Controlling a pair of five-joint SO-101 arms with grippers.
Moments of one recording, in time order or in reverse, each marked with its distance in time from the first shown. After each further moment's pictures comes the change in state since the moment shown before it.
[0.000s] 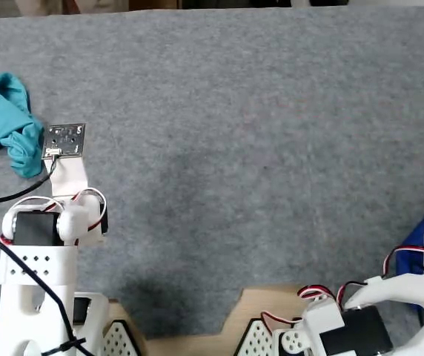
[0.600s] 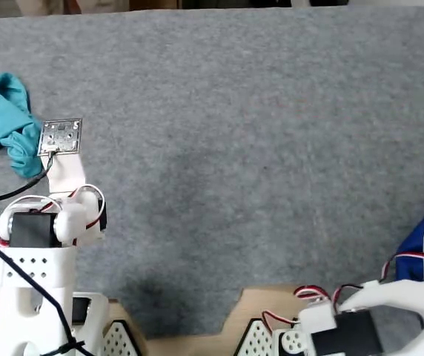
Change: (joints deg) left arm 0.0 -0.1 -2.7 0.3 -0.1; right arm 3.9 -4.7 0.0 8.3 5.0
